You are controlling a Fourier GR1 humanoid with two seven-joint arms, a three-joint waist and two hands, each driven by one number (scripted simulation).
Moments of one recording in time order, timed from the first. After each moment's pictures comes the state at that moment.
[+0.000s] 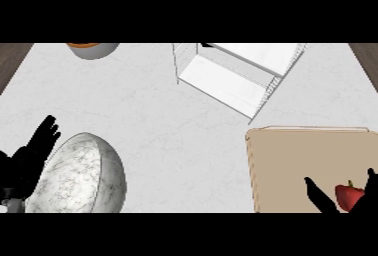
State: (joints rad) left arm 0.05 0.48 -0.03 -1.44 0.27 0.10 0.06; right arm 0.33 -0.06 -0.02 -1.75 0.99 -0.52 0.69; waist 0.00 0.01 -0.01
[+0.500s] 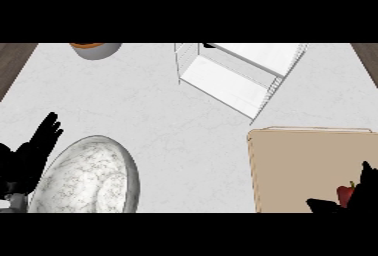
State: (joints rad) left arm 0.01 0.47 -0.02 -1.42 0.26 0.10 0.07; right arm 0.24 -0.11 0.06 -1.97 1.12 0.10 1.06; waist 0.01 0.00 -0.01
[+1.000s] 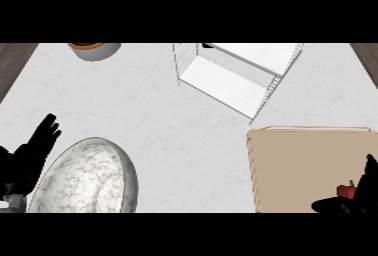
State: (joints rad) left arm 0.01 0.45 0.01 -1.38 0.25 0.06 0.04; right arm 0.16 -0.11 -0.02 -1.97 1.10 0.26 1.06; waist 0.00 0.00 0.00
